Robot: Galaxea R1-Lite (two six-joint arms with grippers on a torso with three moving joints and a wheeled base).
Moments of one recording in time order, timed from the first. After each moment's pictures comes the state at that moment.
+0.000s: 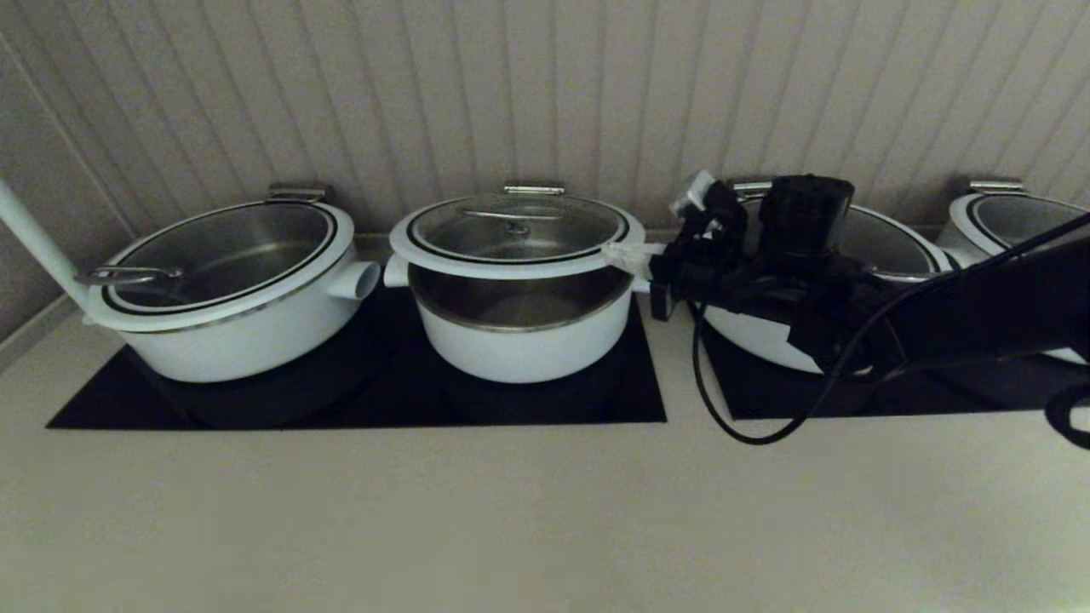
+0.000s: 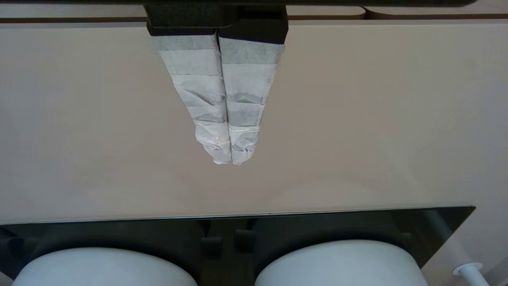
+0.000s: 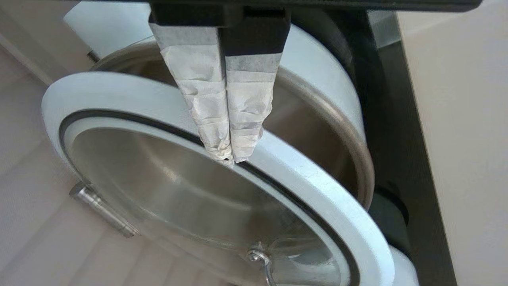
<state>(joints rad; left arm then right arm) 0.00 0.00 0.00 0.00 0.01 0.02 0.41 2.07 -1.32 -0.78 0.58 -0.36</state>
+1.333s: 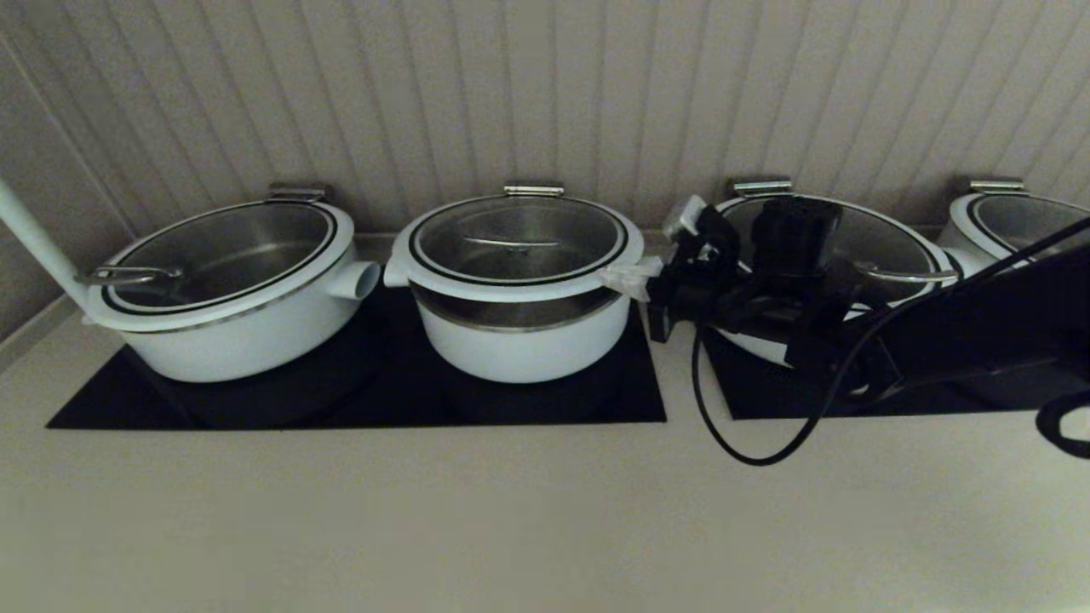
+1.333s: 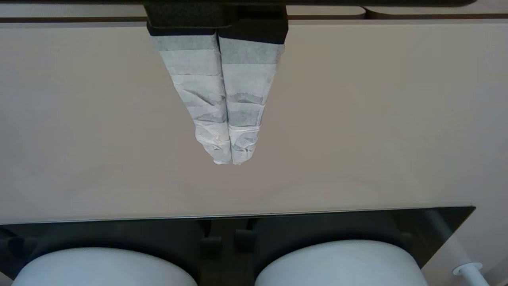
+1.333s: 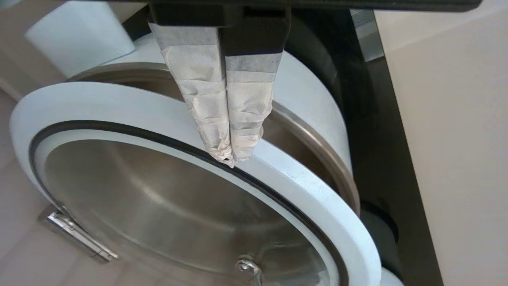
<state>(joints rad) 0.00 0.00 0.00 0.00 0.01 0.02 0.42 2.08 -1.25 -0.81 0.58 -0.36</state>
